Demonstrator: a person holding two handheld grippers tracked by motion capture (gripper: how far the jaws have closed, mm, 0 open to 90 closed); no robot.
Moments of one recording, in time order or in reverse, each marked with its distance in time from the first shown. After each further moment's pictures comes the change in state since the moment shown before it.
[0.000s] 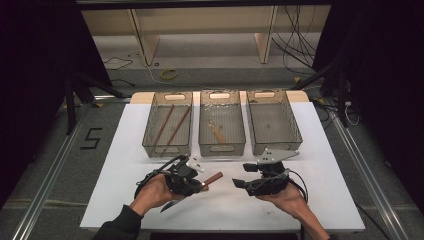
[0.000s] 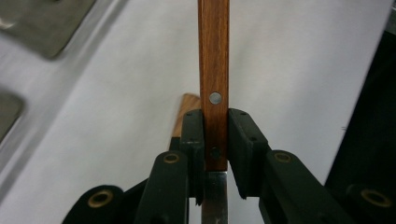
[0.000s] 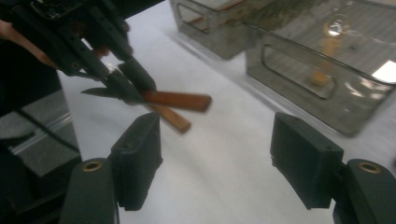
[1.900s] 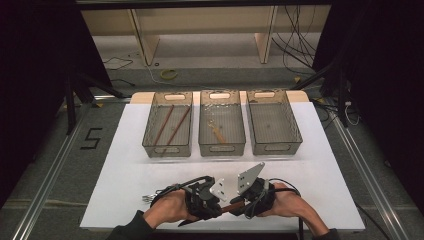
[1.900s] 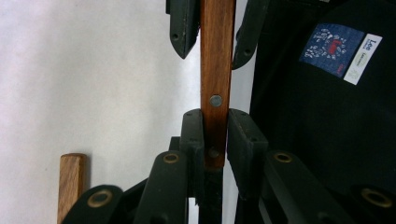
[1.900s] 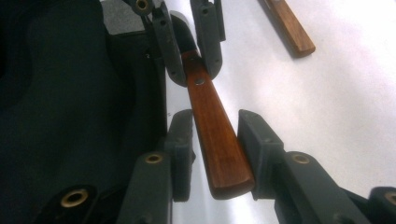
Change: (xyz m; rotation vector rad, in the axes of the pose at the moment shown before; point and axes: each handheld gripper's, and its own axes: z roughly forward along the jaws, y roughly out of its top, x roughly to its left) left arm -0.058 0.019 0.015 0.044 -0.152 0.259; right arm 0.025 -0.010 0.029 0.394 0.323 -0.370
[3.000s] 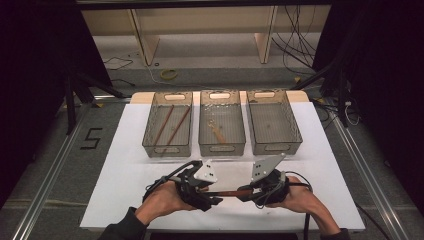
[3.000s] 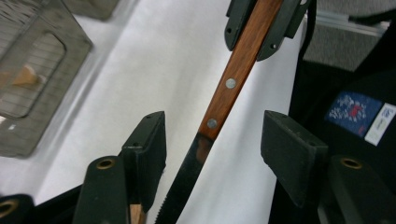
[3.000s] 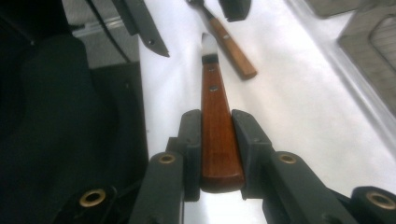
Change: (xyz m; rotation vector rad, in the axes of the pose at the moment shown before) left arm 0.013 -0.002 -0.041 -0.231 0.150 -0.106; right arm -0.002 -0.004 -0.042 -0.131 -0.114 0.063
